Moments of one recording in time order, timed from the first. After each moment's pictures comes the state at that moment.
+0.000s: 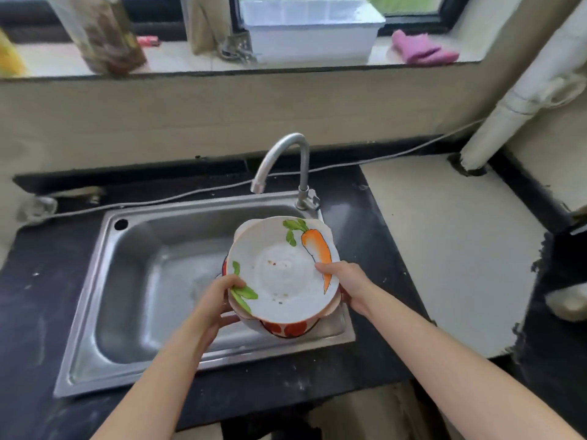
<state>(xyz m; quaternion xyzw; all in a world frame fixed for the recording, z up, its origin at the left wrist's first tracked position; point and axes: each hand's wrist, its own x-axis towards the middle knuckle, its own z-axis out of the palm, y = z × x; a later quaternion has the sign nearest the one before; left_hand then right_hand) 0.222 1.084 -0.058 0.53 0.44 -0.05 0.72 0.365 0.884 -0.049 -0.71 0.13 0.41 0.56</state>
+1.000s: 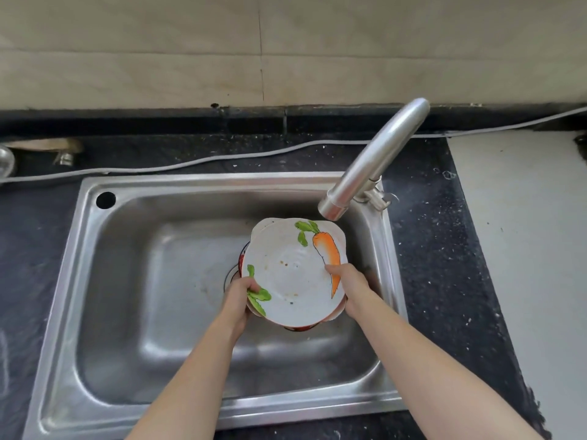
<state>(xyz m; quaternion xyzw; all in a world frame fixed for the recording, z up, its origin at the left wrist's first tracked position) 0.279 1.151 -0.205 0.37 0.53 -0.05 0.76 0.411 0.998 -0.186 -0.69 0.30 0.45 0.48</state>
